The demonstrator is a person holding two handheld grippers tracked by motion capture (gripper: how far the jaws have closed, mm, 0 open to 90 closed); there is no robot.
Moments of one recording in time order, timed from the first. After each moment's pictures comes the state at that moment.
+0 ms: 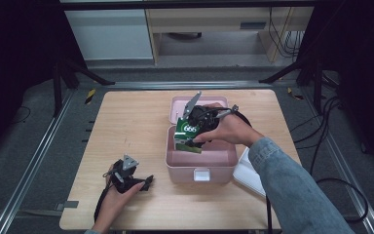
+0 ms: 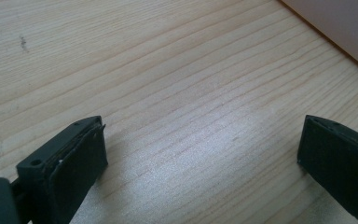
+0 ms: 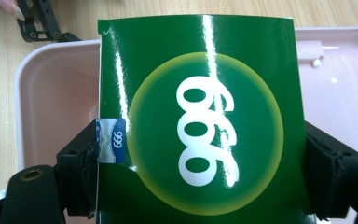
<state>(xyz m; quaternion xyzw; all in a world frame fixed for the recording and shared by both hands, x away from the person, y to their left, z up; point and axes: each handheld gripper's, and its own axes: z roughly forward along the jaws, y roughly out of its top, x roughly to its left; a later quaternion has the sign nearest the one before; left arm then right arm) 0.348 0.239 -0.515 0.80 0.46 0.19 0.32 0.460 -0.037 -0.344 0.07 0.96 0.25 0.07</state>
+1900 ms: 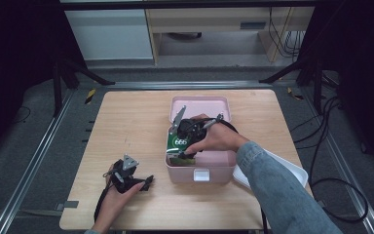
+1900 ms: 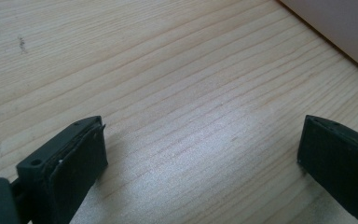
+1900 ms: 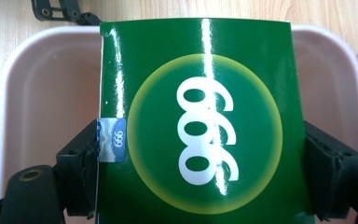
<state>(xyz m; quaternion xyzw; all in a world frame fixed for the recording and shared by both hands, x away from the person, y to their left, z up) 0.348 0.239 -0.515 0.80 0.46 0.19 0.32 0.455 -0.006 -0.386 0.02 0.97 0.23 0.03</state>
